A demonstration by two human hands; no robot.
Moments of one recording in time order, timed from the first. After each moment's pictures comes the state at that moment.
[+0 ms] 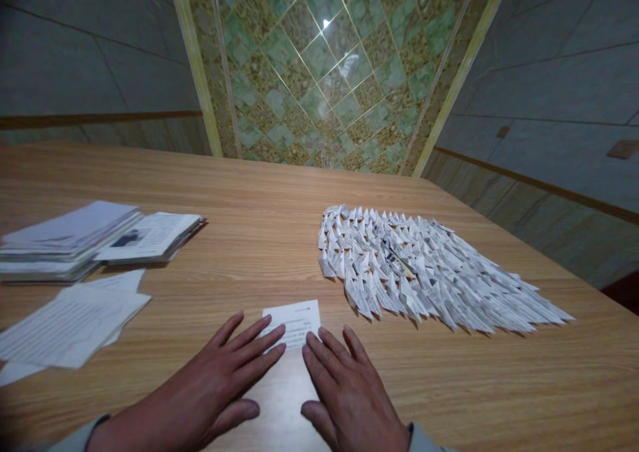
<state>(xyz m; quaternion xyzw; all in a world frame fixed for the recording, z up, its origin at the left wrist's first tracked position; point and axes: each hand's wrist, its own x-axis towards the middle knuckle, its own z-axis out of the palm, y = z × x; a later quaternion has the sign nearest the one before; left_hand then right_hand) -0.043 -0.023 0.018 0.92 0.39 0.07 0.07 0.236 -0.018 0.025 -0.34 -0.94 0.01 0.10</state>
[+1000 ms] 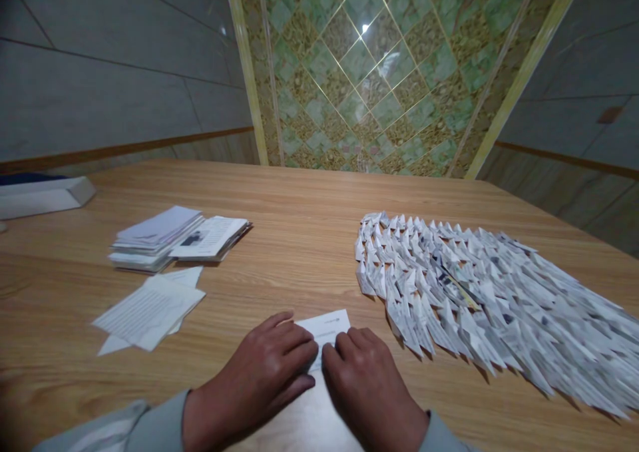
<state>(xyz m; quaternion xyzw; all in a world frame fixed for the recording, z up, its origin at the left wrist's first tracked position) -0.014 -0.003 0.035 0.88 0.46 0.14 0.01 0.186 0.036 0.021 -0.31 -0.93 -0.07 0.21</state>
